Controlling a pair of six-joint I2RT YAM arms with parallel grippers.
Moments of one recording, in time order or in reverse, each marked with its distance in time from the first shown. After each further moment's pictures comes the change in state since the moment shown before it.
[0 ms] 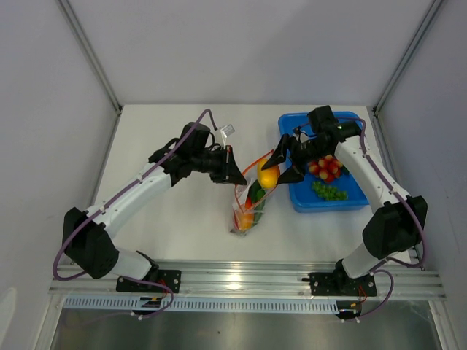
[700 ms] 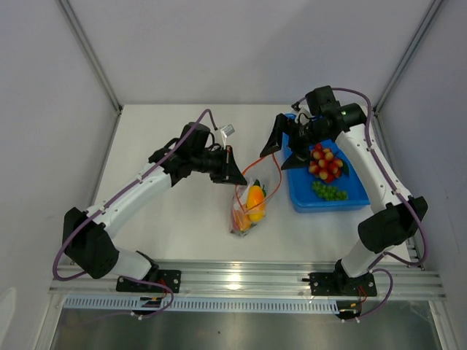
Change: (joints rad) left arm 0.000 0.000 0.000 -0.002 0.002 0.002; right arm 0.053 0.068 0.296 -0.109 0.248 -0.177
